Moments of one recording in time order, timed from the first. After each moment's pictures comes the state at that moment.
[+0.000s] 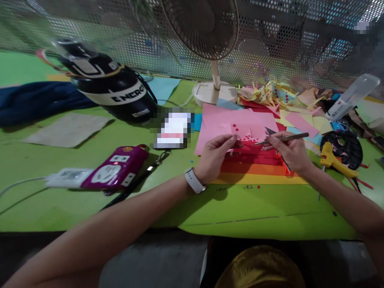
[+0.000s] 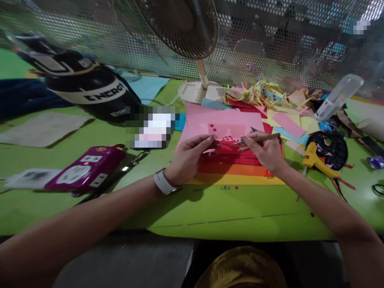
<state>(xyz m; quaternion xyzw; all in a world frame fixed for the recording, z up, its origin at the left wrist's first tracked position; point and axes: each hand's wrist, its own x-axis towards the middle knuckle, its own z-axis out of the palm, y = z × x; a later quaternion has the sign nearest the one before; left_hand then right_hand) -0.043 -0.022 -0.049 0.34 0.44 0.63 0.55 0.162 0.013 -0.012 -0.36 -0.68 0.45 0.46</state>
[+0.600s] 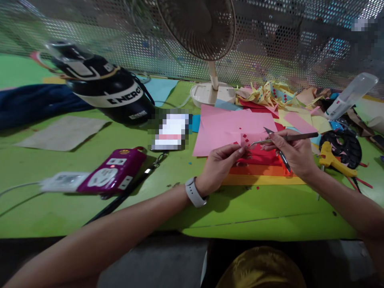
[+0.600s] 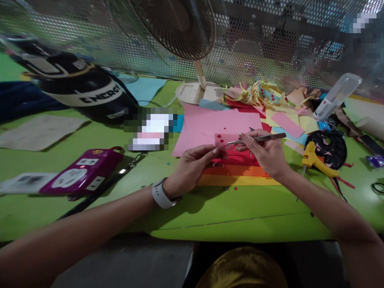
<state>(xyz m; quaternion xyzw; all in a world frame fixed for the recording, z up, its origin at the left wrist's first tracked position) -0.030 -0.040 -0.047 0.40 0.43 0.58 0.56 0.159 -0.001 0.002 -0.35 -0.65 0.47 0.49</state>
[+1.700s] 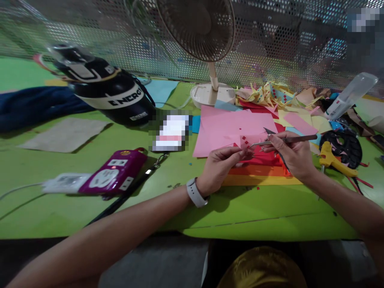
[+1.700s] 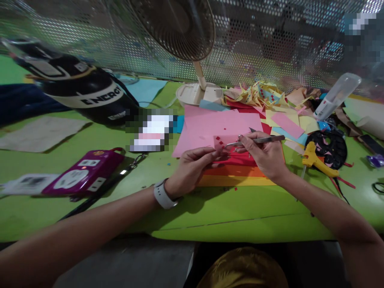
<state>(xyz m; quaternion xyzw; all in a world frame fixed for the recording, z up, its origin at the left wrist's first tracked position) -0.032 -0.043 -0.048 0.38 0.43 0.57 0.59 0.156 -0.008 0.006 -0.37 -0.65 0.45 0.49</state>
